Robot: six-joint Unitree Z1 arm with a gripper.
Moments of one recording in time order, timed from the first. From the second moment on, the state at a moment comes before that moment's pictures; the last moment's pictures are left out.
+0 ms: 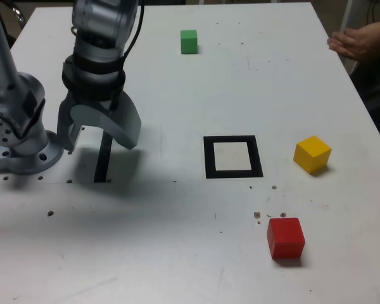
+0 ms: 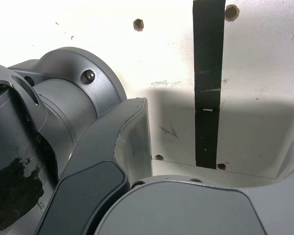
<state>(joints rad) -0.11 1.60 -0.79 1.10 0.02 -0.04</state>
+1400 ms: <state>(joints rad) -0.37 1.80 -1.25 1.32 -0.03 -0.15</state>
